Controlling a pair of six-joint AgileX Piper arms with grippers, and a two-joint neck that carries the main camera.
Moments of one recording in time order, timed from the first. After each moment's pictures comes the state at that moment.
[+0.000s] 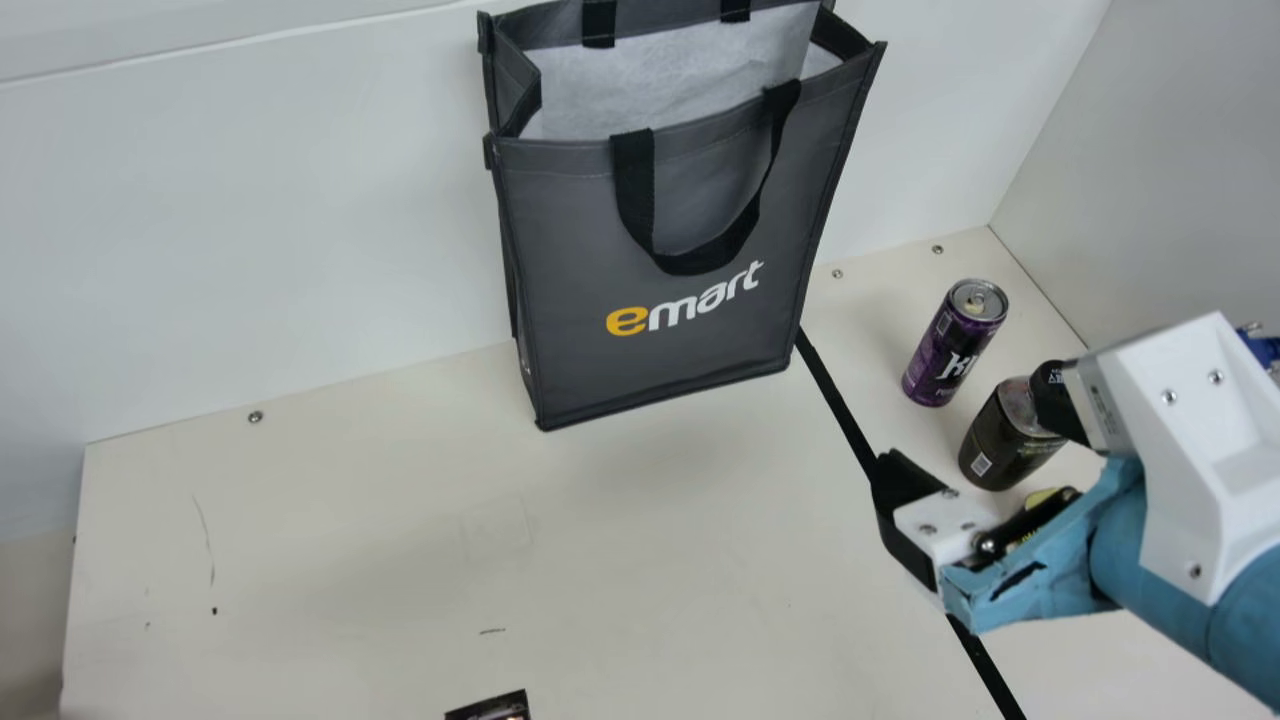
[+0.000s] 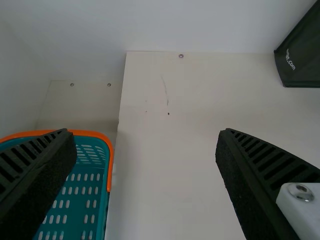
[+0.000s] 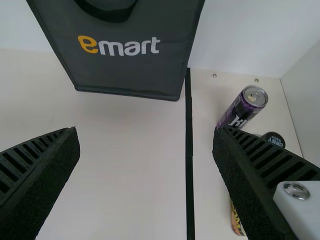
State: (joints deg) left arm -1.5 43.3 -69.0 -1.5 69.5 0.0; right arm 1.9 49.3 -77.6 -2.9 67.1 -4.1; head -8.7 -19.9
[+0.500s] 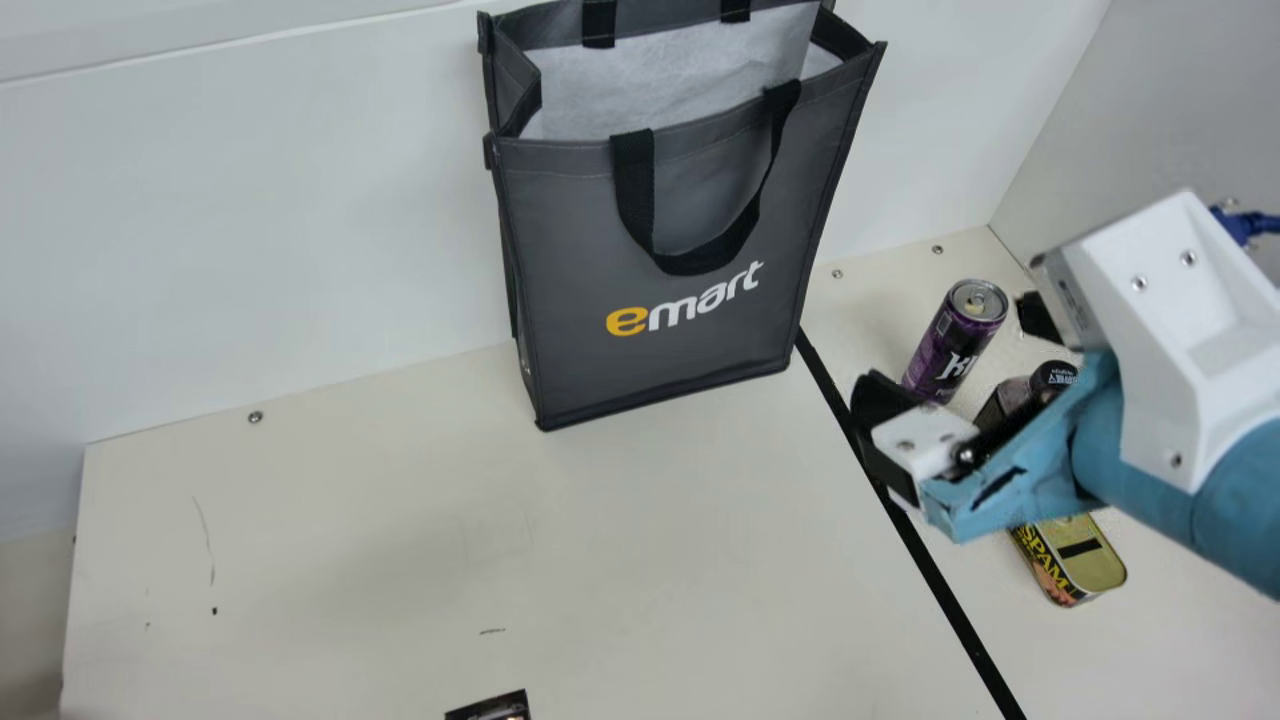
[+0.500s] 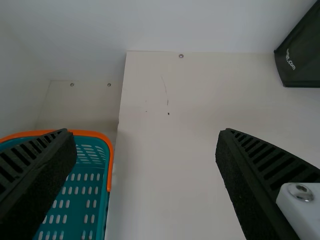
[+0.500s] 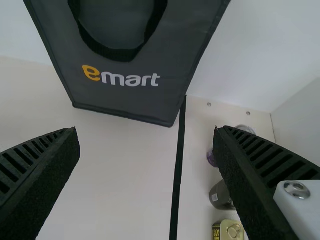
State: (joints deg) left arm -1.5 43.3 -69.0 -1.5 69.5 0.0; right arm 1.1 57.6 -88.6 -0.8 67.2 -11.8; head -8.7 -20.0
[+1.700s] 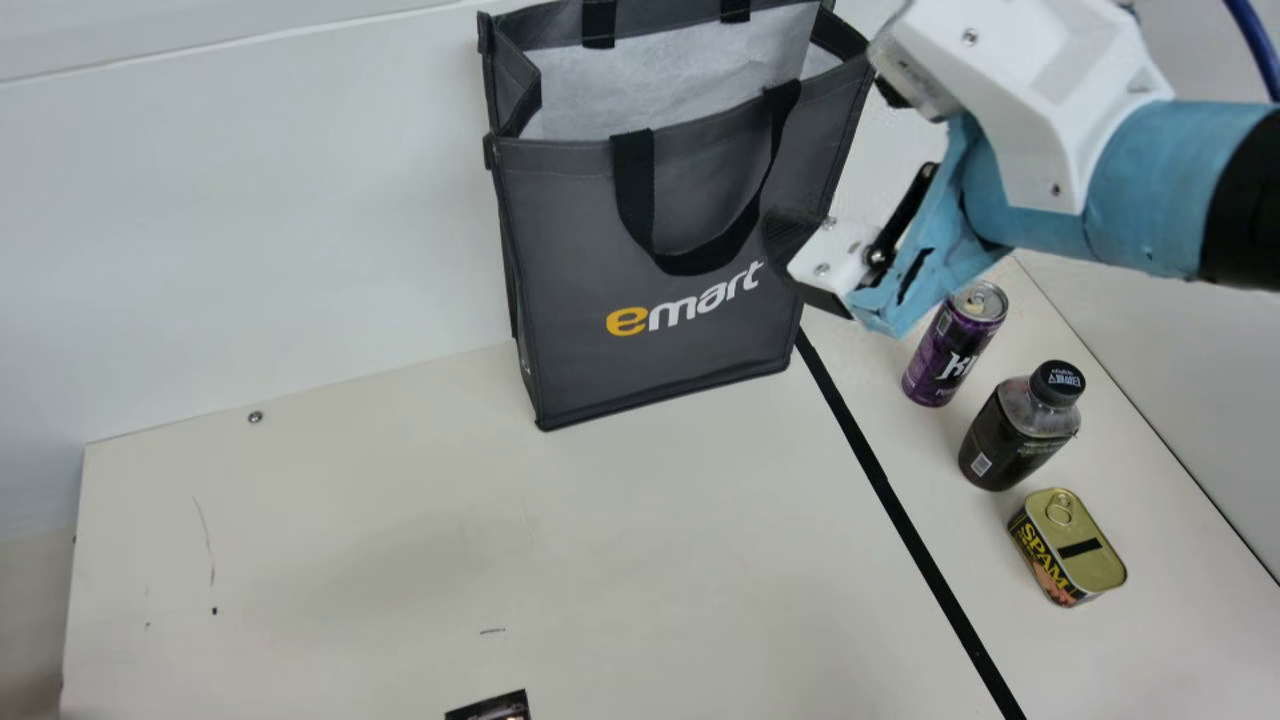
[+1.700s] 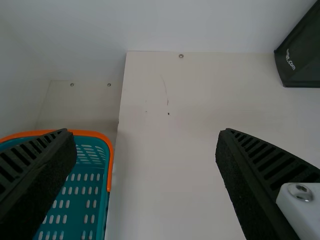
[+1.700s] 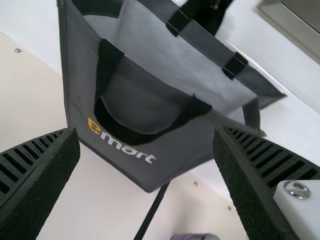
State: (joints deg) left arm -1.5 43.3 -69.0 -1.5 69.5 0.0; right arm -5.2 80.9 -115.6 18.0 69.9 -44.8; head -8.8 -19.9
